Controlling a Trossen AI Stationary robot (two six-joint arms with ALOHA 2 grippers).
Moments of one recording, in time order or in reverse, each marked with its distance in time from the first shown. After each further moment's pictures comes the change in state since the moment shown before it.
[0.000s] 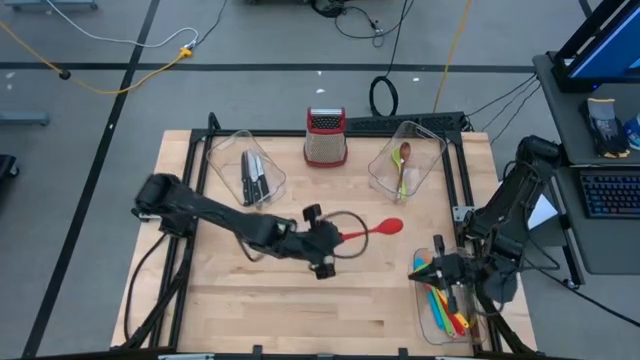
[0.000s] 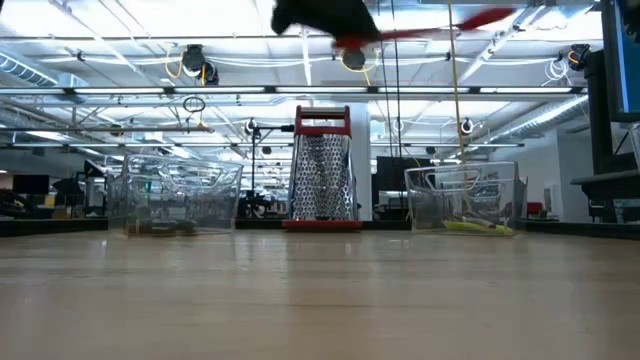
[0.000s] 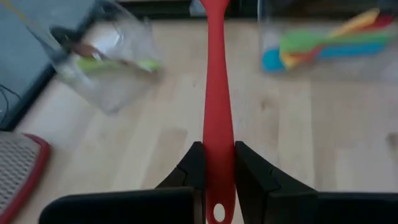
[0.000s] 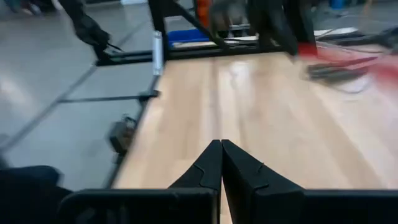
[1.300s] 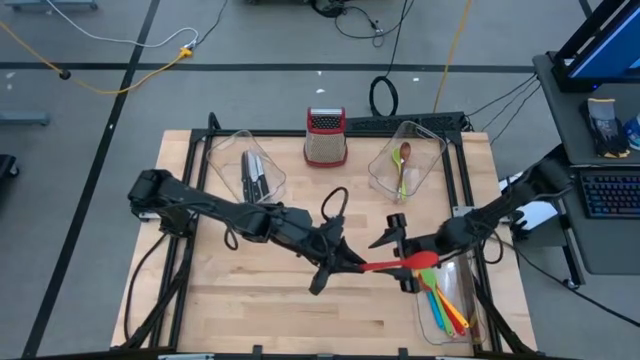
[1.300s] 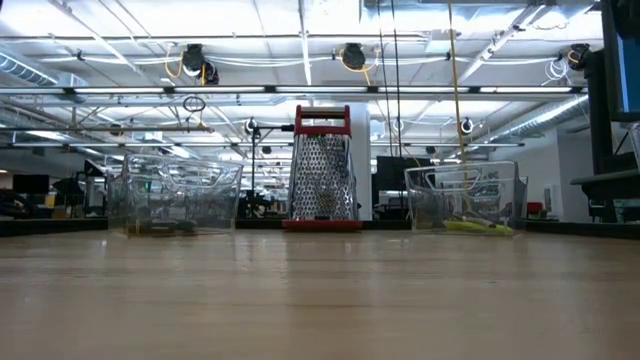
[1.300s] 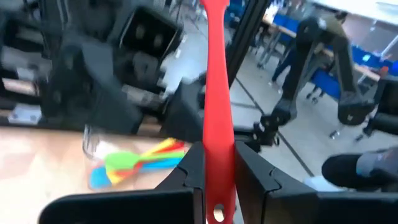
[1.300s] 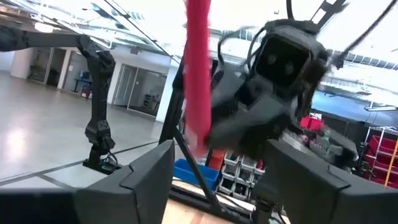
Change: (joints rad) left arm 0.035 -0.074 0.003 0.499 0.583 -0.087; right arm -0.609 0.299 -0.172 1.347 -0.745 -0.932
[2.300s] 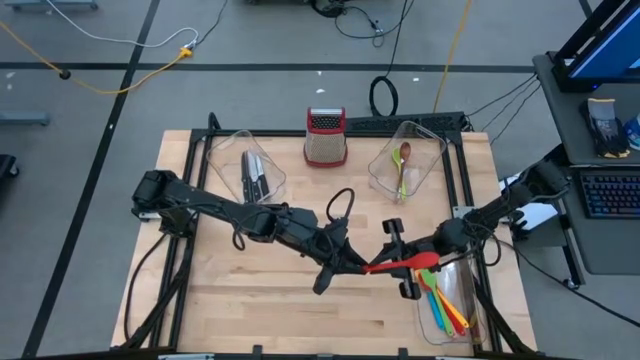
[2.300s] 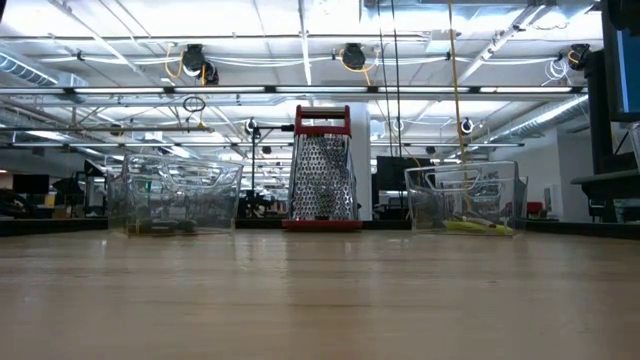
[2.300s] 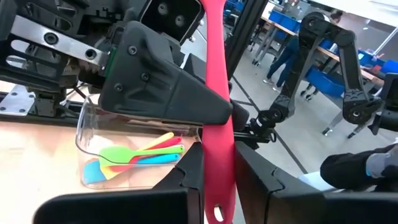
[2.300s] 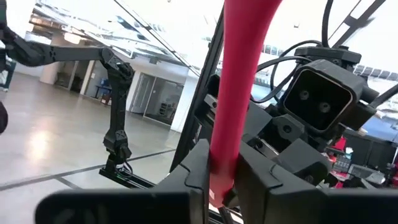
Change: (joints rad) left arm 0.008 0.034 -0.001 0.016 0.046 -0.015; right arm 0.001 0.044 0.068 0.002 -0.086 -0.021
